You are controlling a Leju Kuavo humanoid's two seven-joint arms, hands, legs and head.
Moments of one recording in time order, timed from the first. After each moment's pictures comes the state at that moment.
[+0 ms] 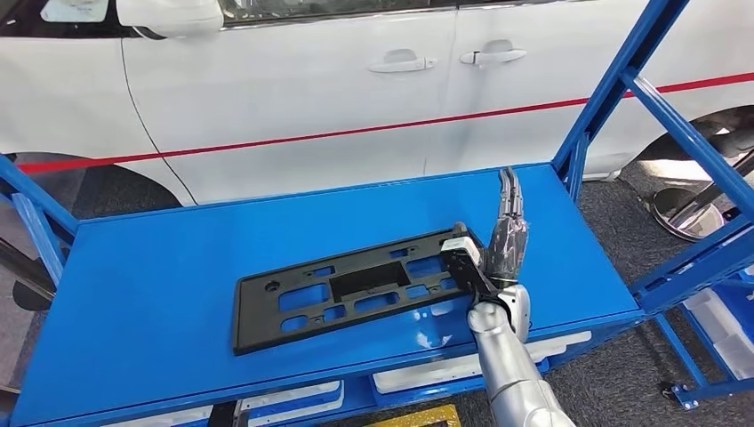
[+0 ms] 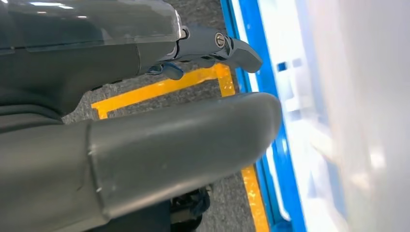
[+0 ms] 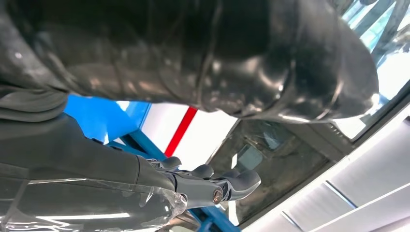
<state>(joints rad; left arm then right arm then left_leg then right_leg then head) -0.18 -0.22 0.99 -0.22 -0.96 0.09 -0.42 -0.48 0.25 -0.10 -0.91 0.63 -0.70 -0.65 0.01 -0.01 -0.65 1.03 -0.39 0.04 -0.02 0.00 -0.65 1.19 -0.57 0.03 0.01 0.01</state>
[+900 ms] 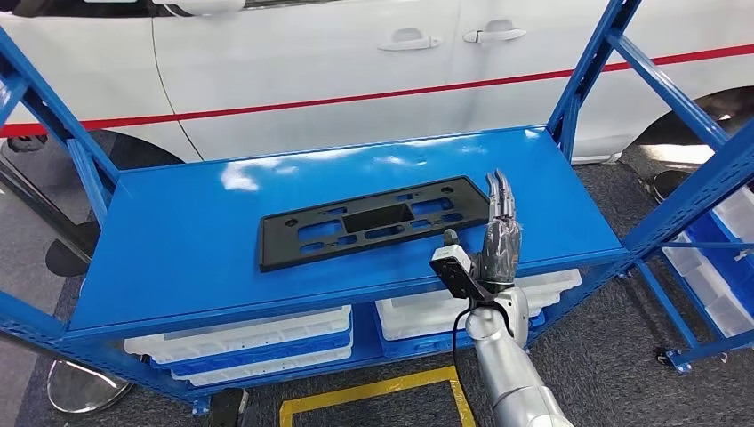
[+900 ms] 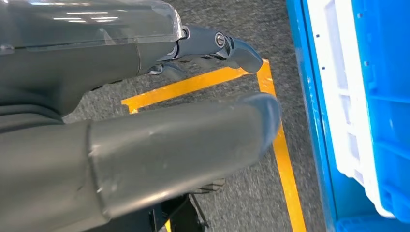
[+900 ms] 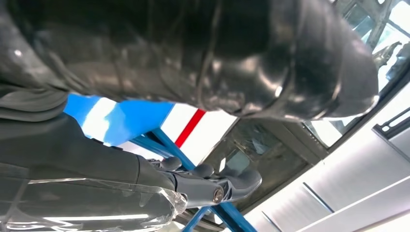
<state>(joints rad) -0.19 -0.23 0.99 -0.22 -0.97 0.08 -0.43 -0.45 0.23 -0.03 -0.94 0.65 -0.70 -0.62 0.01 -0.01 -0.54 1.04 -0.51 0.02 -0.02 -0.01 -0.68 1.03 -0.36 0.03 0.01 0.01</state>
